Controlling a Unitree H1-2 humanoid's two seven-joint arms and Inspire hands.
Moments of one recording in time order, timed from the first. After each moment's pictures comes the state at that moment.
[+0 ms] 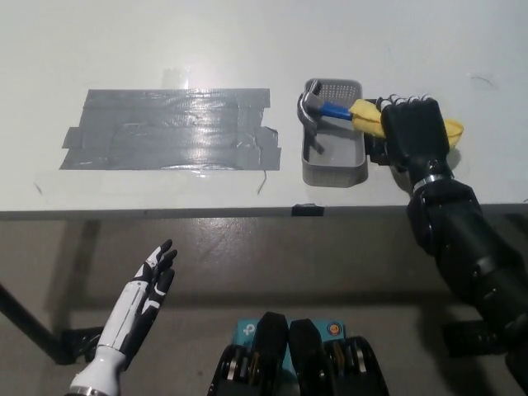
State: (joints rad) left_arm 0.00 0.20 -0.10 -0.13 0.17 0.06 -0.07; right_arm -0.92 -0.21 0.51 1.08 -0.99 0.05 -0.54
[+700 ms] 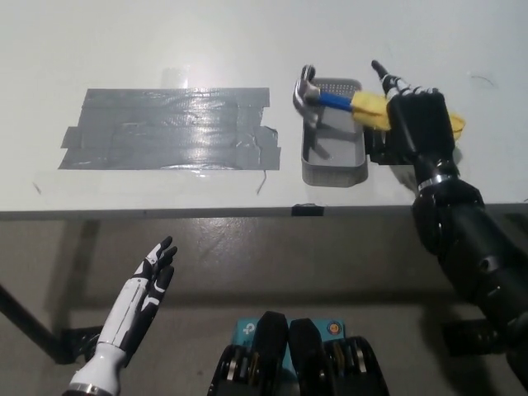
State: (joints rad) left_arm -0.01 0.20 -0.10 -0.13 0.17 0.06 -0.07; right_arm -0.91 -0.21 0.38 1.01 -0.83 -0.11 -0.59
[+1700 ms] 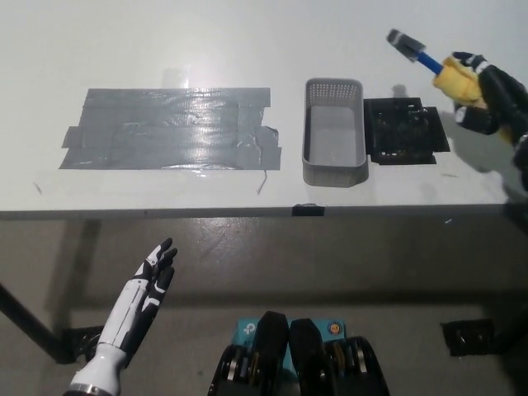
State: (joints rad) left_arm -0.01 0.20 -0.10 -0.12 0.17 0.06 -0.07; right_arm -0.89 -0.44 0.16 0.76 -0.48 0.02 0.15
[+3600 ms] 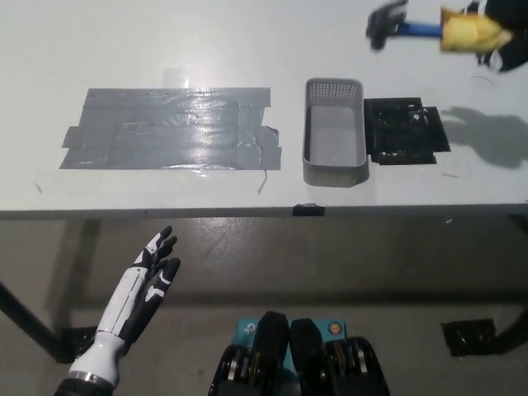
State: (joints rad) left_arm -0.05 0.21 -0.10 -0.11 0.16 0.05 -0.07; right_arm -1.25 -0.68 0.35 0.49 -0.43 0.26 0.98
